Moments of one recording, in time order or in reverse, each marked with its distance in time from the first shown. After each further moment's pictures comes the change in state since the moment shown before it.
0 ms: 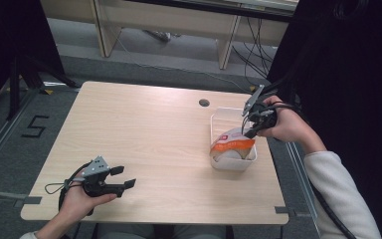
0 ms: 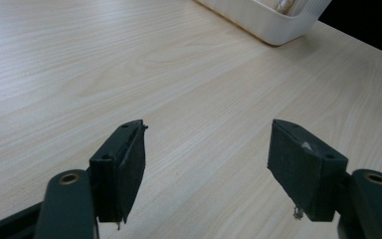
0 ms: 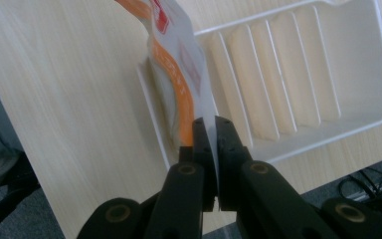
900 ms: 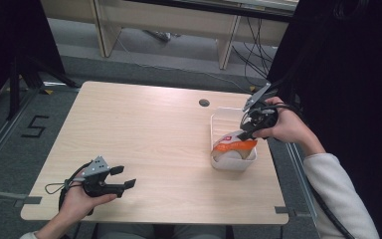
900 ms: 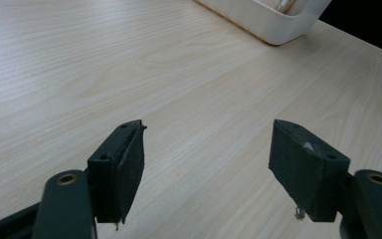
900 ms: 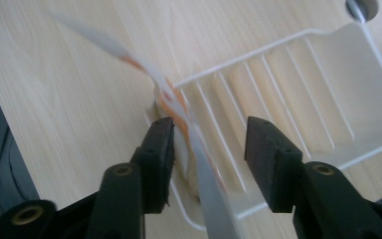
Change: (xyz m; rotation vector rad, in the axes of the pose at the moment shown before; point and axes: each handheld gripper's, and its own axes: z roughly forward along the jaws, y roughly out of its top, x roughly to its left) left arm 0.000 0.000 0.000 0.004 0.006 0.009; right arm 0.002 0.000 0.001 -0.195 0.026 0.132
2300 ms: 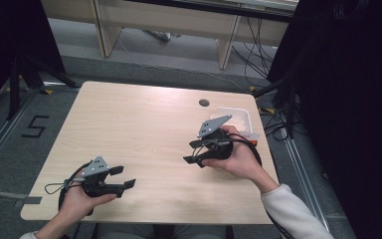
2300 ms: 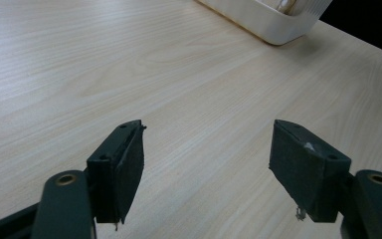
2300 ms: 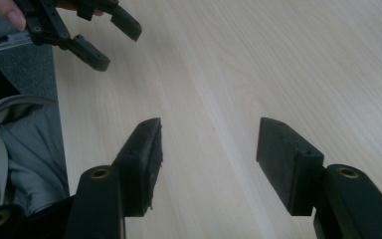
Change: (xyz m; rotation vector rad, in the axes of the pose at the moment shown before) left arm 0.000 0.000 0.000 -0.004 -0.002 -0.005; right arm 0.118 0.043 0.071 -0.343 0.108 -0.086
